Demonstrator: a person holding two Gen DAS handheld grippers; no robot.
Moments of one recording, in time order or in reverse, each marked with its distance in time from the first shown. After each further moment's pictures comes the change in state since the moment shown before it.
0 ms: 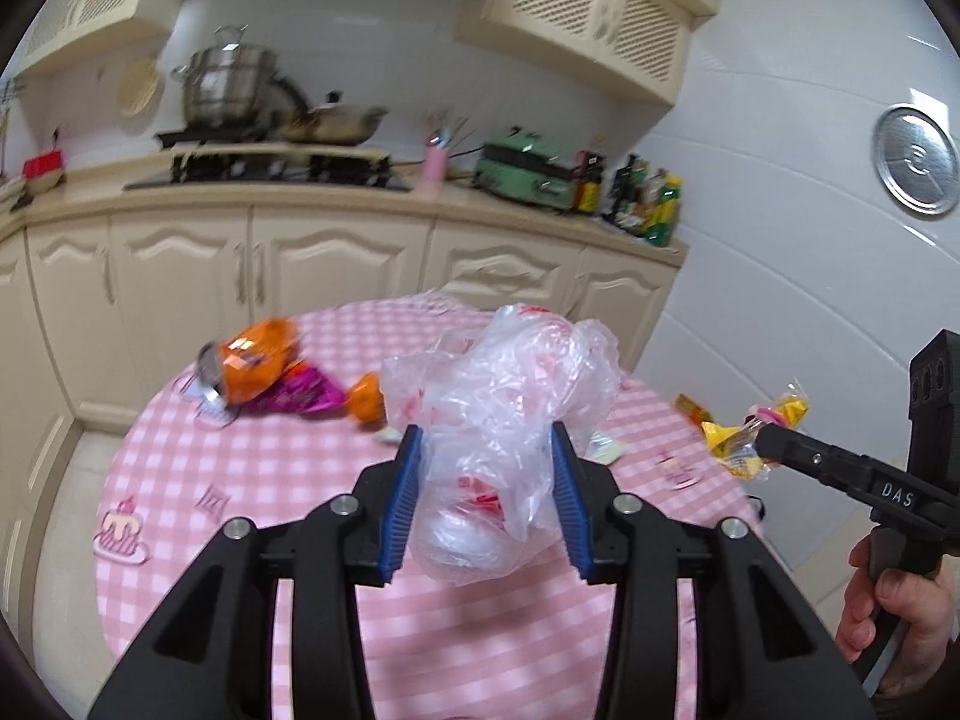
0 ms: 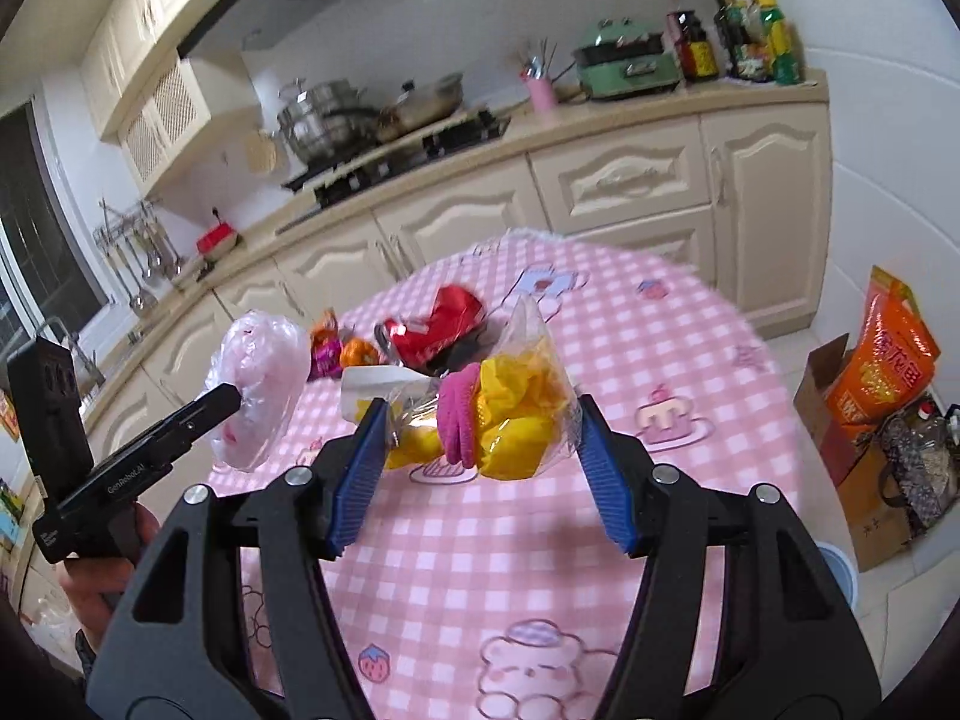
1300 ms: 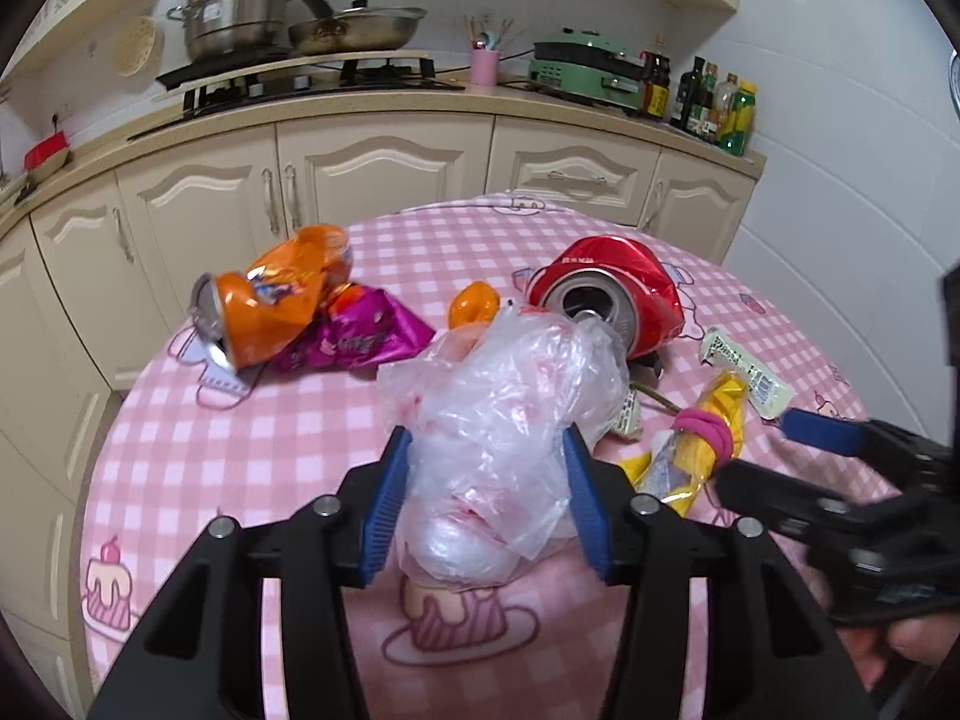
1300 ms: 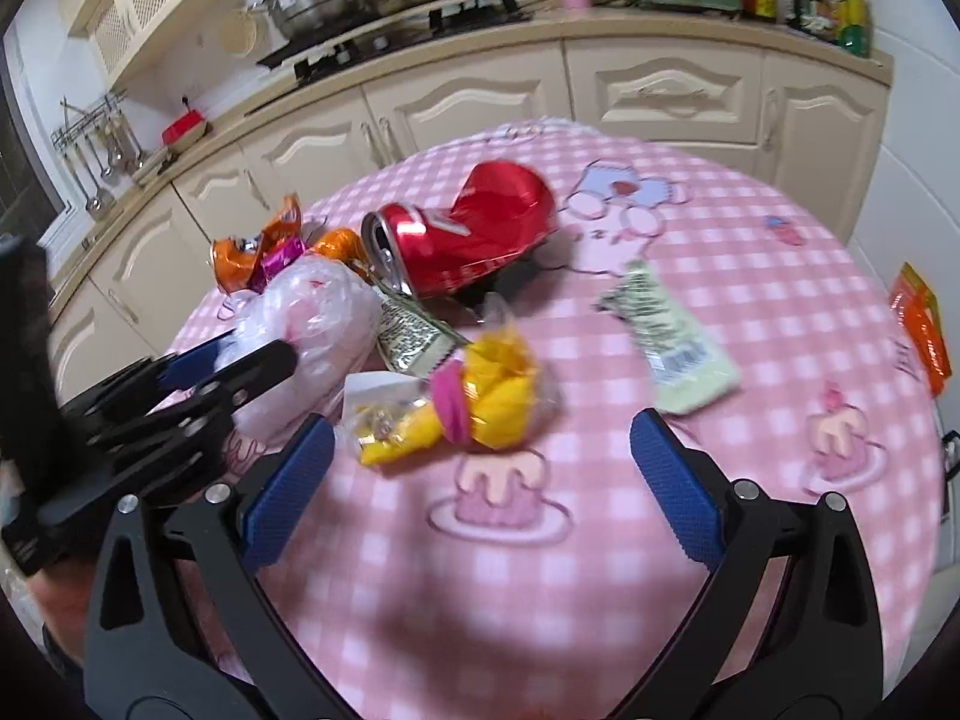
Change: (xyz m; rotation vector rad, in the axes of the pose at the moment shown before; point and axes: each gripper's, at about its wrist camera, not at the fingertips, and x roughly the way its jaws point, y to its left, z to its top) left arm 0.105 0.074 -0.014 0.015 0.228 0.152; right arm 0.178 0.065 -0.023 -0.125 0.302 -0.080
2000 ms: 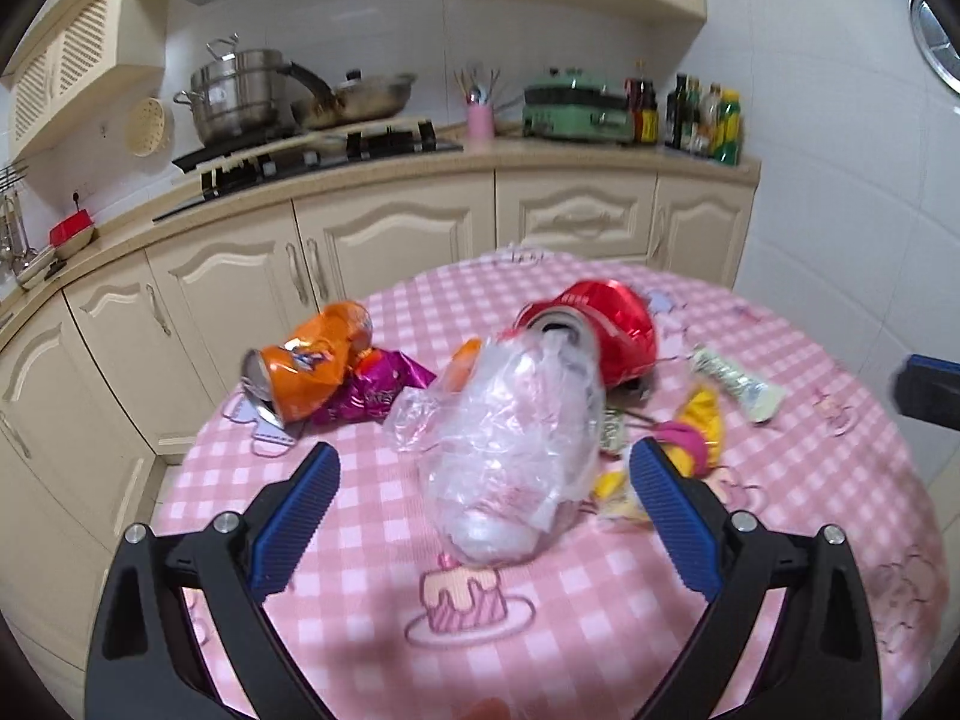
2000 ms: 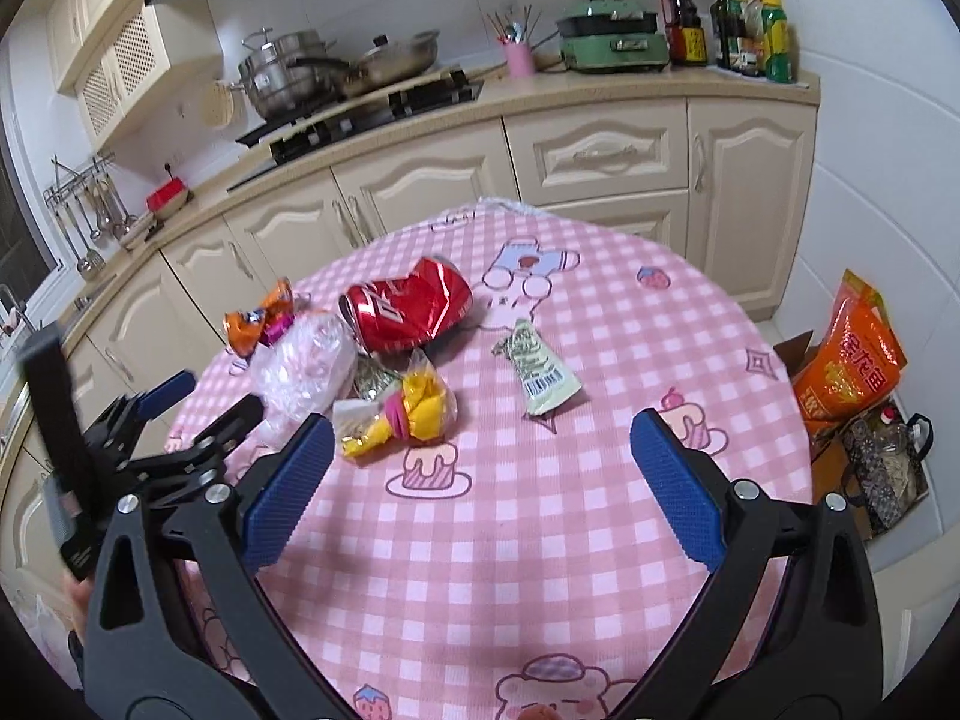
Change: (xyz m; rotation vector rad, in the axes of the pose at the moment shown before) left arm -0.028 -0.026 0.001 0.121 -0.116 0.106; right arm -0.107 -0.039 -0.014 0.083 -0.155 -0.062
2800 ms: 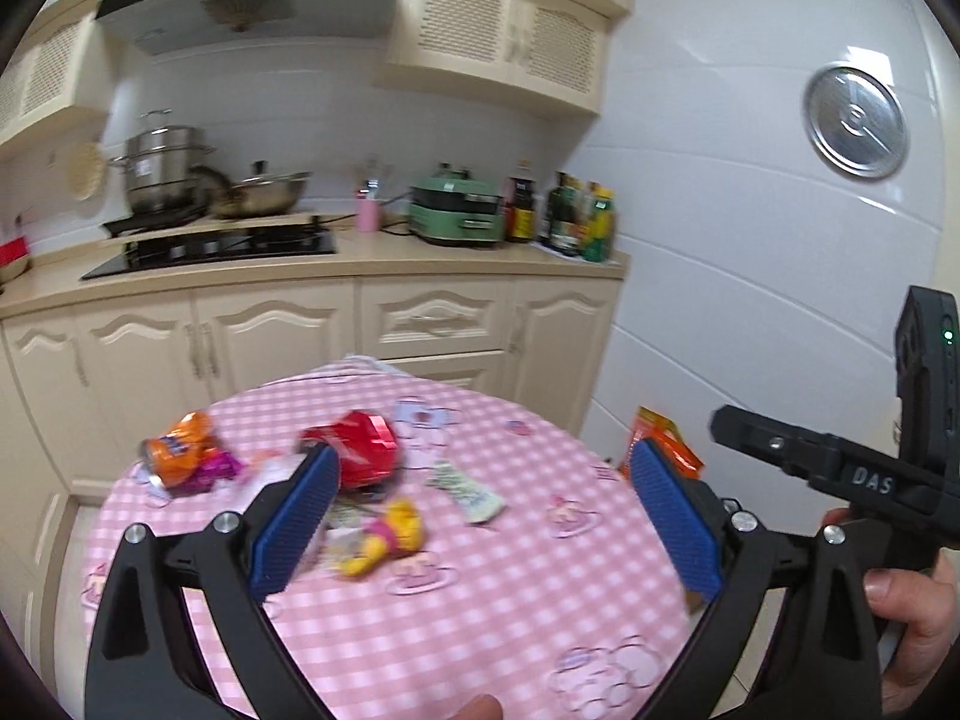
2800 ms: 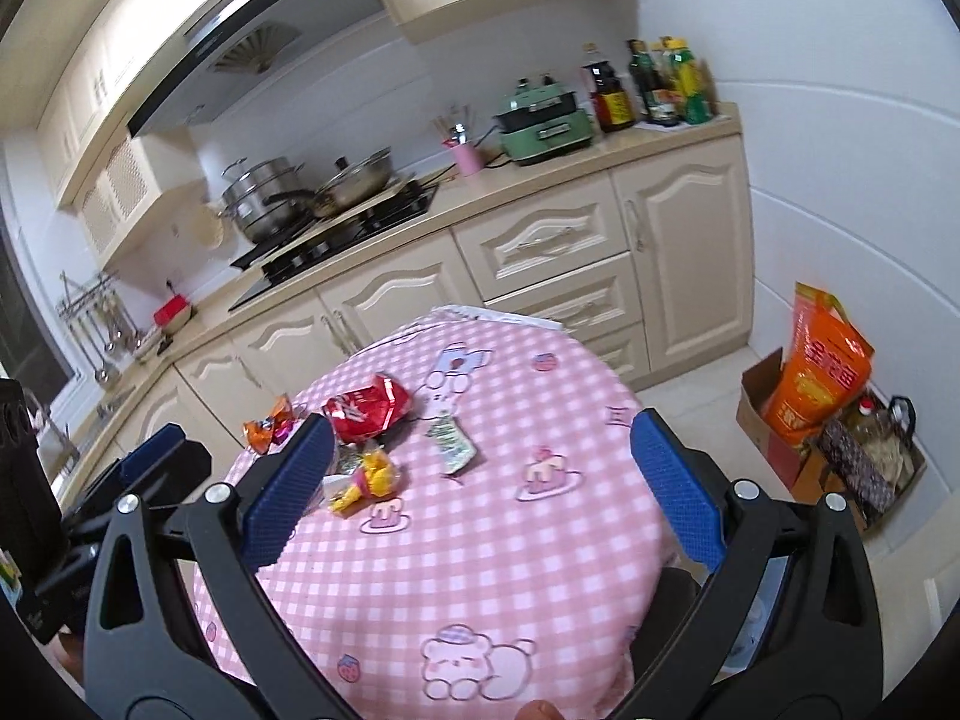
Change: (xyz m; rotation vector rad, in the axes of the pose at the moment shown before) left arm -0.138 -0.104 0.042 -0.048 -0.203 -0.247; right arm -0.114 -0.070 0.013 0.131 -0.217 0.025
